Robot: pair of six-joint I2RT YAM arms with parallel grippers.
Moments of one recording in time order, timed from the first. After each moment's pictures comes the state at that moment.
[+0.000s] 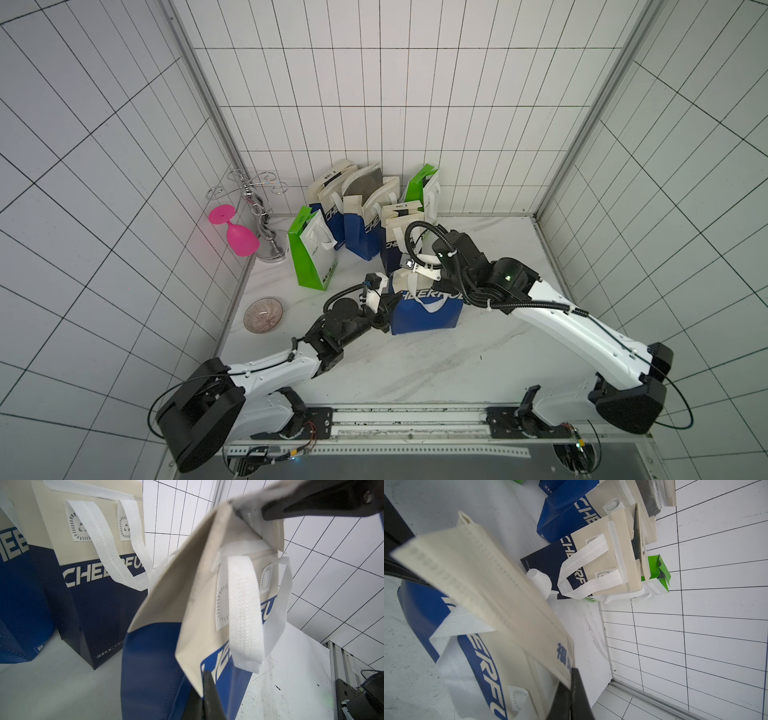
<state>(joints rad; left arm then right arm) -0.75 1.18 0.42 0.62 0.12 -0.26 0.88 1.40 1.53 -0.86 0.46 -0.76</state>
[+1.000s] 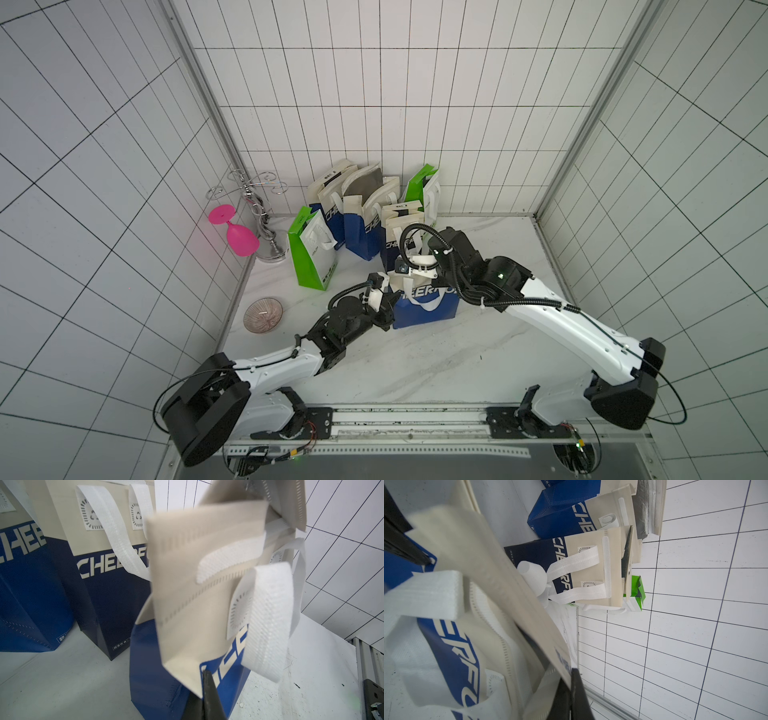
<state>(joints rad) -0.75 1.22 0.44 0.58 0.06 -0.22 0.88 1.42 1.53 -0.78 0.50 -1.01</state>
